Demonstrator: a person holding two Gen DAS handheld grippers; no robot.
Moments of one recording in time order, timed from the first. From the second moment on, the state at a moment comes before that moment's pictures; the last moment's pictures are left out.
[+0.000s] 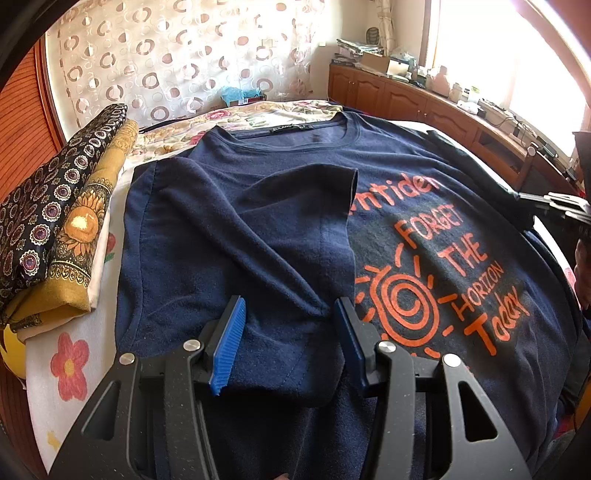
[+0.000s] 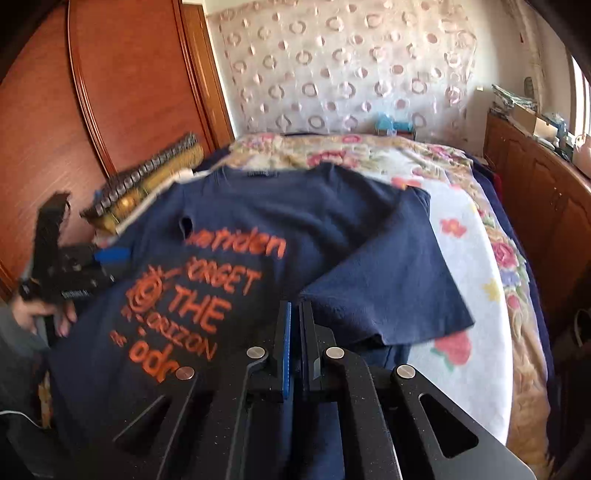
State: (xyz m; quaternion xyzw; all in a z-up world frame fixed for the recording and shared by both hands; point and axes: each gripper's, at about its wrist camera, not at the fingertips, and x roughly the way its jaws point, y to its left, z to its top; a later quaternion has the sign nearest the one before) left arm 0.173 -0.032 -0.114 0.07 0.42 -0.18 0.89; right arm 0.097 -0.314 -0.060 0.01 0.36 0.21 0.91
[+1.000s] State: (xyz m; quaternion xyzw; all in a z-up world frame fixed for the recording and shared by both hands) left arm 0.120 0.056 -0.056 -0.05 0.34 -0.12 0.93; right arm 0.168 -0.340 -0.094 -0.04 0.41 0.10 0.90
